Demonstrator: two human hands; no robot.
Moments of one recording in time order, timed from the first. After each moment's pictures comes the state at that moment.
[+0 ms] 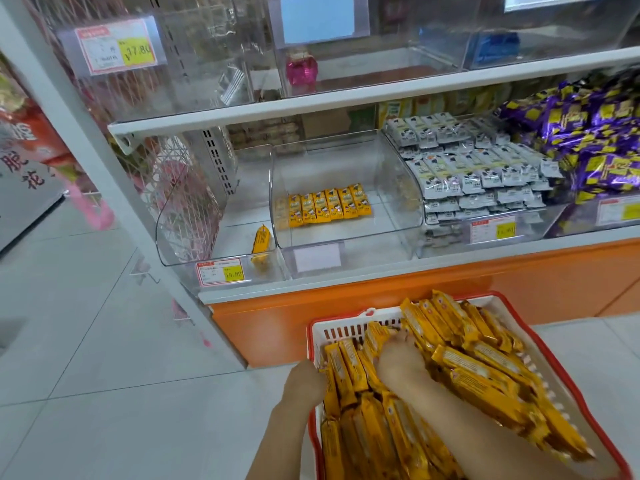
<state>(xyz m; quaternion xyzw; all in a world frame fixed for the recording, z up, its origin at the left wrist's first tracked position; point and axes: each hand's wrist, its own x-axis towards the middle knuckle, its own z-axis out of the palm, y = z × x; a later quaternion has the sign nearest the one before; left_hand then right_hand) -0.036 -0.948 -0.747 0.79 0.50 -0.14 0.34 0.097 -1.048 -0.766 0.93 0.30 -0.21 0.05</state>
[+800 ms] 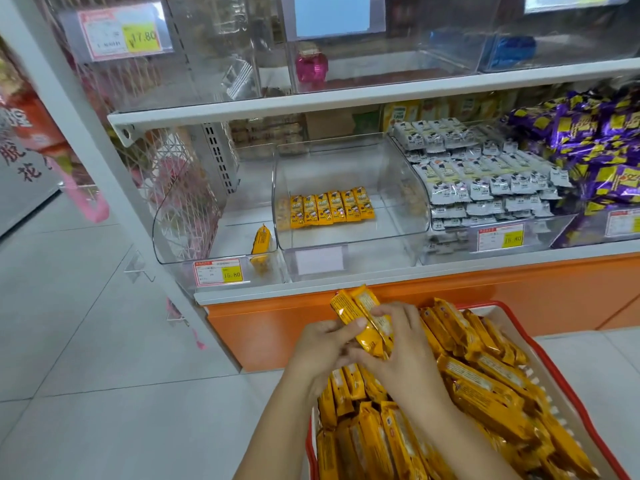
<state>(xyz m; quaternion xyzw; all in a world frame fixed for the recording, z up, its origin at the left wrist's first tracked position) -0.010 -0.963 -0.662 0.53 0.38 0.09 0.75 0.063 -1.080 -0.678 0.81 0.38 -0.04 -0.45</state>
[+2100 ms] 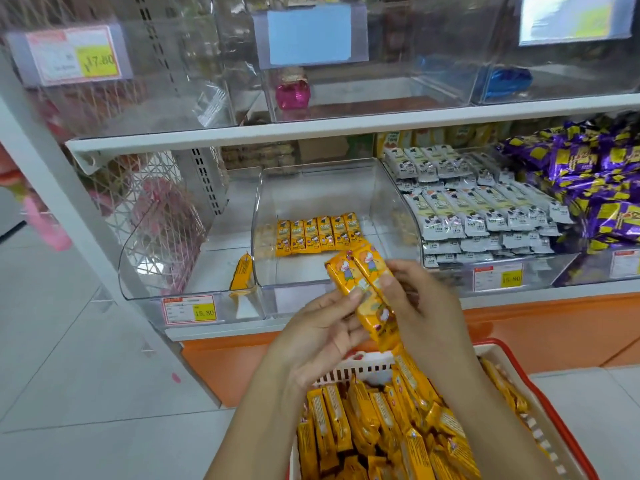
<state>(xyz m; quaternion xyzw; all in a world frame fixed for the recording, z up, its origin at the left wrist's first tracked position) 0.044 -0.943 -0.596 0.40 0.15 0.10 0.90 0.131 -1.059 -0.584 0.75 0.35 -0.05 -0.55</state>
